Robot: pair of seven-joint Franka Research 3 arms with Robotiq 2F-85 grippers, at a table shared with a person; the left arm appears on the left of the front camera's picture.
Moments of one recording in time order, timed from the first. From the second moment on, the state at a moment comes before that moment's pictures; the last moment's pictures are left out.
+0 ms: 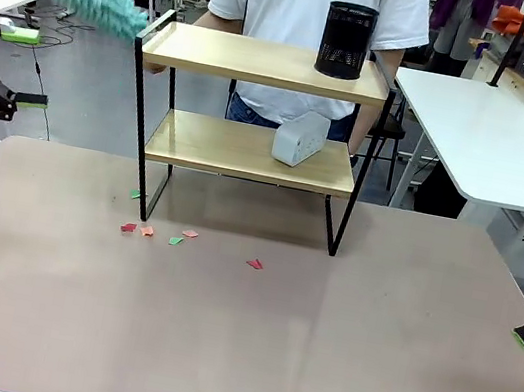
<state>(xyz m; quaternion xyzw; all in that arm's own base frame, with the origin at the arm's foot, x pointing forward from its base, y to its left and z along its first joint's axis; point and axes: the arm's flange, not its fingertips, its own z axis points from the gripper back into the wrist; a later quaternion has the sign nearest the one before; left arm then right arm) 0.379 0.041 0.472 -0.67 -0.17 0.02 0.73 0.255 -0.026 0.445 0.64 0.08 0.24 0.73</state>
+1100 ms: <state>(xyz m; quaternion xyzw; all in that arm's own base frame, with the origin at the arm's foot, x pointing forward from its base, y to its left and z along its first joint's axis) 0.366 -0.032 0.427 -0.66 -0.04 -0.01 0.75 0.368 -0.007 0.413 0.69 -0.03 -0.06 0.72</state>
